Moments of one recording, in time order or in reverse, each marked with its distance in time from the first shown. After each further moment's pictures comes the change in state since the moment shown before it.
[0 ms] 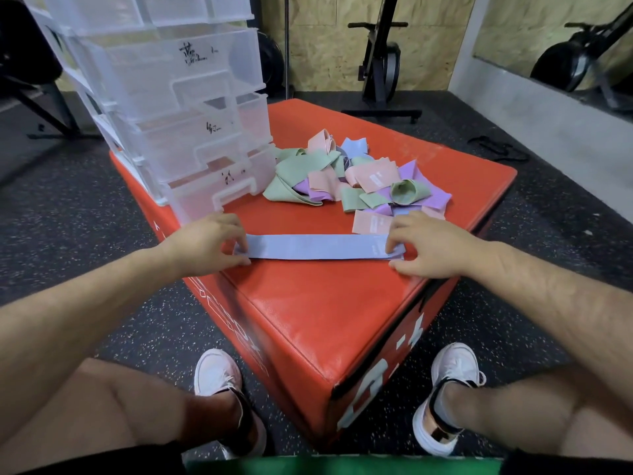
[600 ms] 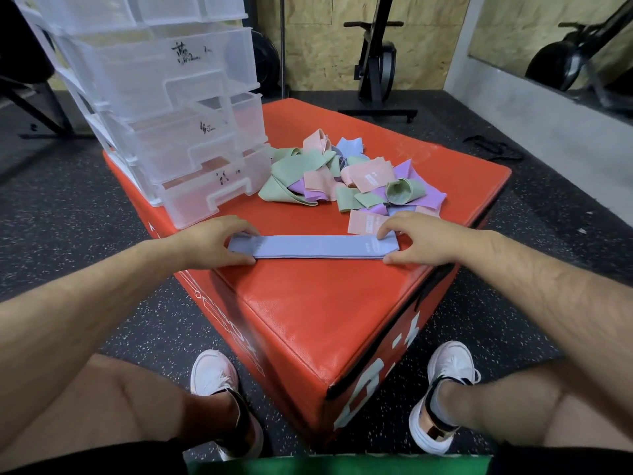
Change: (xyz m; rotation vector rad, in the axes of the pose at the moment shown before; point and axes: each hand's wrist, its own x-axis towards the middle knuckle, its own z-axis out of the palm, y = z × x) left_hand 0.021 -0.012 0.014 -0.114 -0.147 -0.130; right_hand 0.016 0.014 0.000 0.140 -0.171 0.173
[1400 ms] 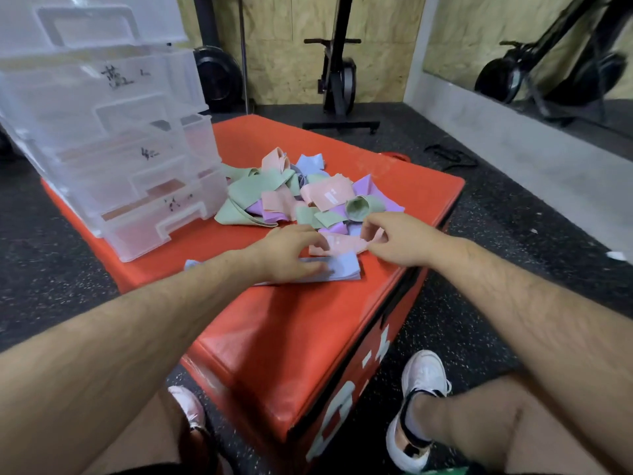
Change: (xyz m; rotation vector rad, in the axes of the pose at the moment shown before) left_hand 0.108 0.143 0.038 -0.015 0.031 0.270; right_hand -0.007 0.020 -0.022 0.176 0.183 0.132
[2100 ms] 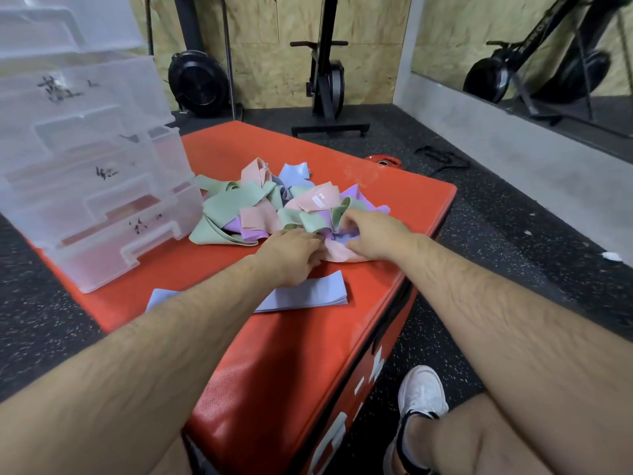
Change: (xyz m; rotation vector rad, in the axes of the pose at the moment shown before) left_hand 0.073 -0.006 0.021 0.311 -0.015 -0.031; right_hand 0.069 0.024 0.011 -0.118 -0.001 0.132
